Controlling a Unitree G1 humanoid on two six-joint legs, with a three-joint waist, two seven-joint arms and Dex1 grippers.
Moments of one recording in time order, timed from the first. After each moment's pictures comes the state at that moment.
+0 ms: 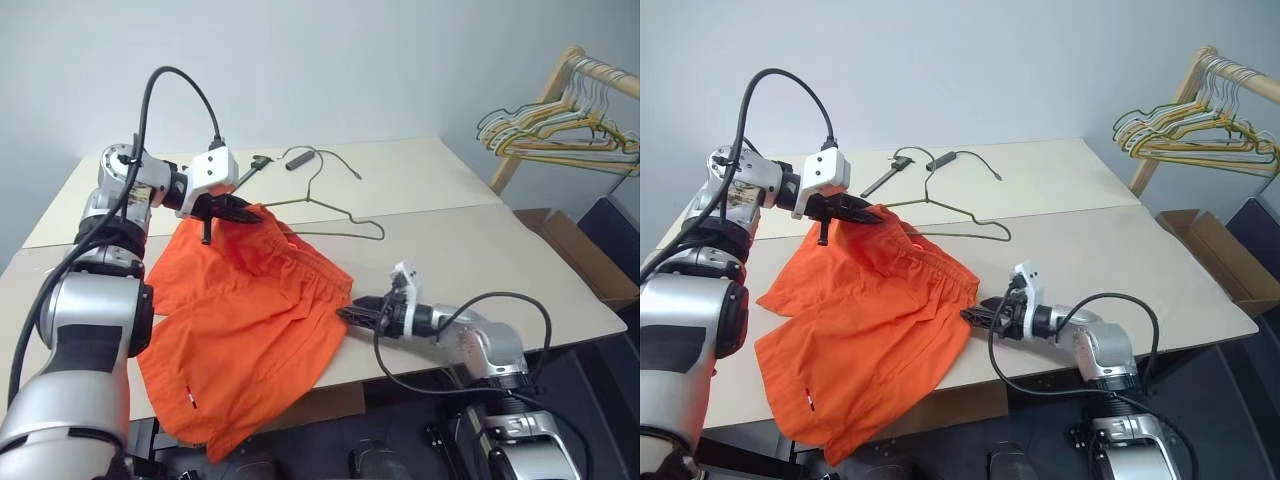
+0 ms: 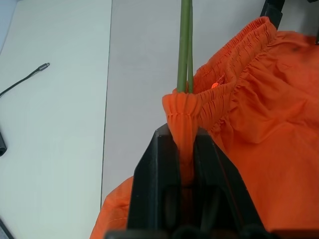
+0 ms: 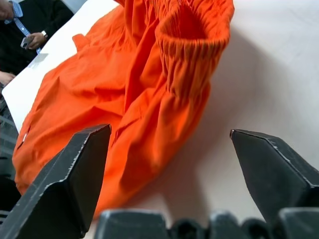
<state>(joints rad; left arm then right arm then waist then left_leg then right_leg) -1.26 0.62 -0.13 1.19 0.12 -0.32 -1.49 -0.39 -0.31 0.02 0.11 0.46 0.83 0.84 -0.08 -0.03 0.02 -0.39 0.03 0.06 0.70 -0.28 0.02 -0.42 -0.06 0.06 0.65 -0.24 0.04</state>
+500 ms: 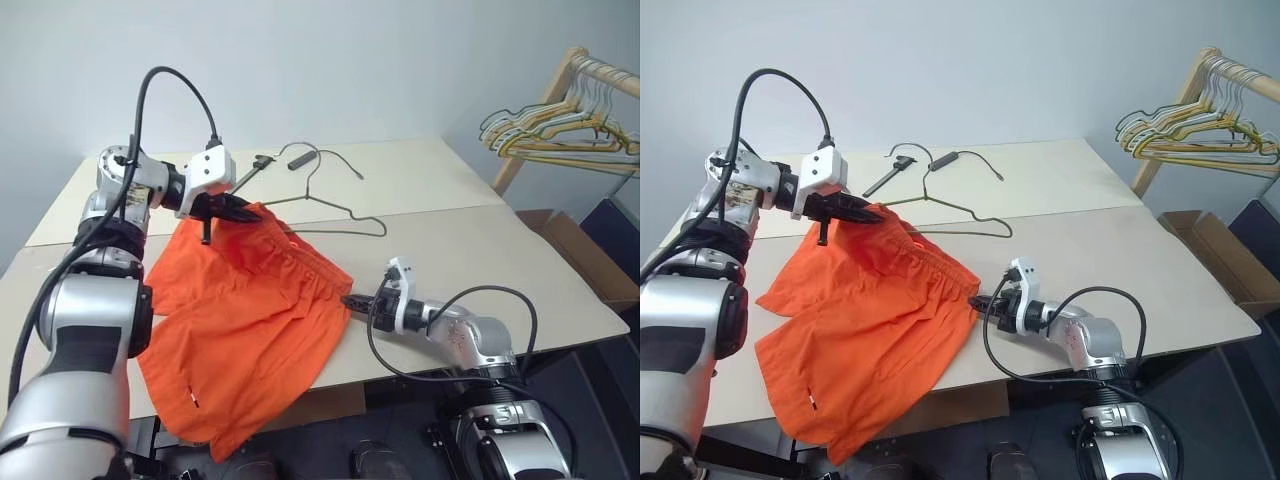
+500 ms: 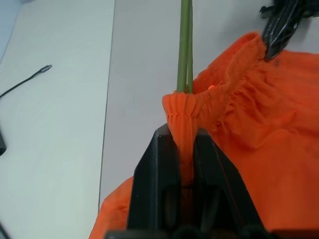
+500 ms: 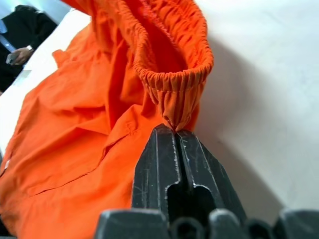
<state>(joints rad) -1.25 0.63 -0.11 1.19 0.08 -0.32 -1.53 -0.45 -0.27 0.00 0.21 0.46 0.83 0.76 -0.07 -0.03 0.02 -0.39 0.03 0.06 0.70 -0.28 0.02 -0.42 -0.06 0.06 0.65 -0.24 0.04</state>
